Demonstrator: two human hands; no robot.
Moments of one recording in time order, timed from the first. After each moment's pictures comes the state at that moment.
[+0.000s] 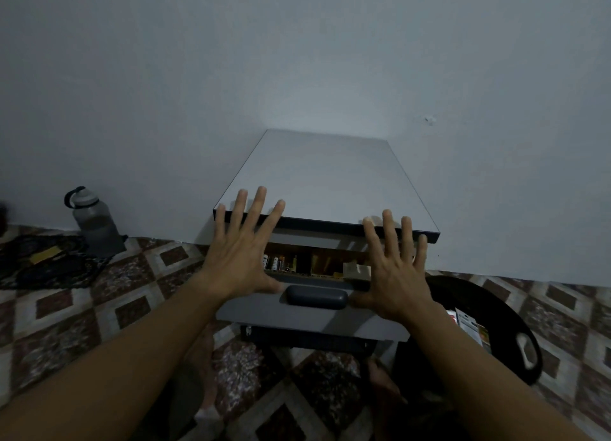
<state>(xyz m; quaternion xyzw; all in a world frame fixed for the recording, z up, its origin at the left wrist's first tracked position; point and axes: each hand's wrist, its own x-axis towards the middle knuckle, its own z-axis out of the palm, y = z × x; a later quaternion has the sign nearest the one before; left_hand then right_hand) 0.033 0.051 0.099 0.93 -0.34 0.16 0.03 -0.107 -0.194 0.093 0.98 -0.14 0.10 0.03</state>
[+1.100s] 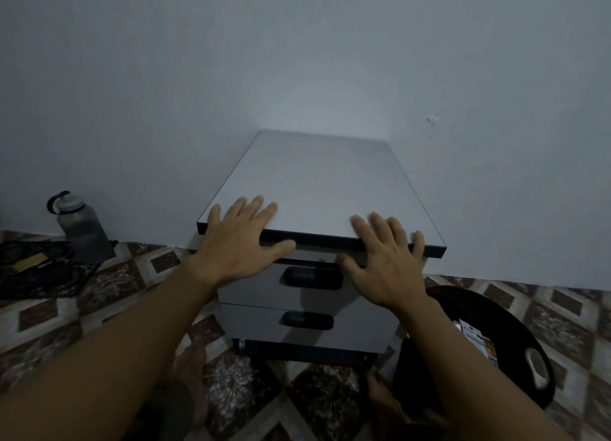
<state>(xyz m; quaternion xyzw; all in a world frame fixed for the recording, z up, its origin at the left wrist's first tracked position) 0.078 0.023 0.117 0.94 -0.32 0.09 0.09 -0.063 -0.204 0.106 0.97 -0.16 0.18 -0.02</state>
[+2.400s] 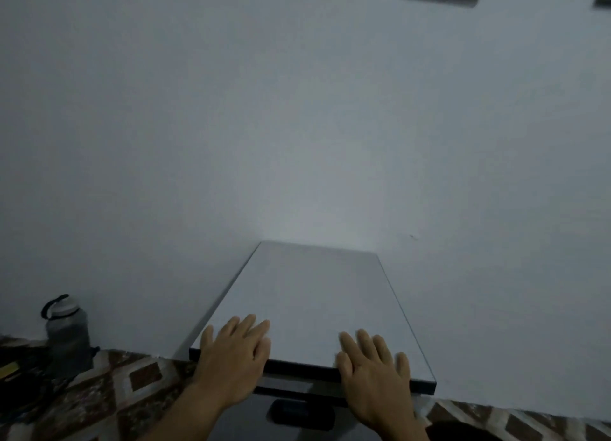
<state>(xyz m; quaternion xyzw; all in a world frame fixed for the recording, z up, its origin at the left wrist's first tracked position) 0.075 0.006 0.127 0.96 -0.24 0.05 0.16 -0.048 -0.203 0.140 0.97 -0.21 0.08 -0.12</state>
